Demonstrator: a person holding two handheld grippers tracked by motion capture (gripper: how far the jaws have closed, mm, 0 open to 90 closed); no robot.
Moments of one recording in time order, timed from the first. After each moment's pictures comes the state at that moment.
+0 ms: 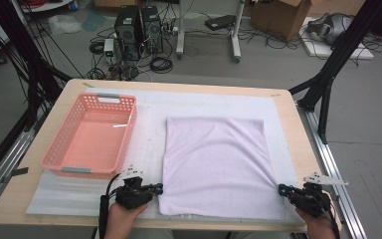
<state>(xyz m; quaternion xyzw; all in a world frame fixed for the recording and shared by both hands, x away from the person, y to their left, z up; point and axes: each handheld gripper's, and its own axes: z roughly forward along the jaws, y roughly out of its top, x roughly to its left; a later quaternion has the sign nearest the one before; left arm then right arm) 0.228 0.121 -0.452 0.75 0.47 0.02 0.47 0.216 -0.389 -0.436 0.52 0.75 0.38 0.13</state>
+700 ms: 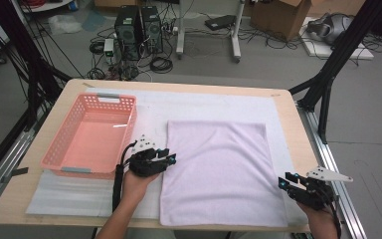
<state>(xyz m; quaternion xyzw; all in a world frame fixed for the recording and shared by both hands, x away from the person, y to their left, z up) 0.318 0.095 -0.428 0.74 0.40 0.13 0.52 0.232 -0.392 -0.425 0.47 0.76 0.42 0.20</state>
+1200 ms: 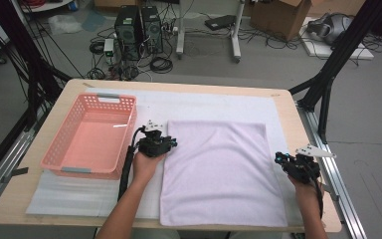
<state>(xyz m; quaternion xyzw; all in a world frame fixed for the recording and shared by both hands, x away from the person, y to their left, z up) 0.384 0.083 -0.449 0.74 0.48 0.13 0.46 0.302 -0.385 -0.431 0.48 0.74 0.40 0.24</state>
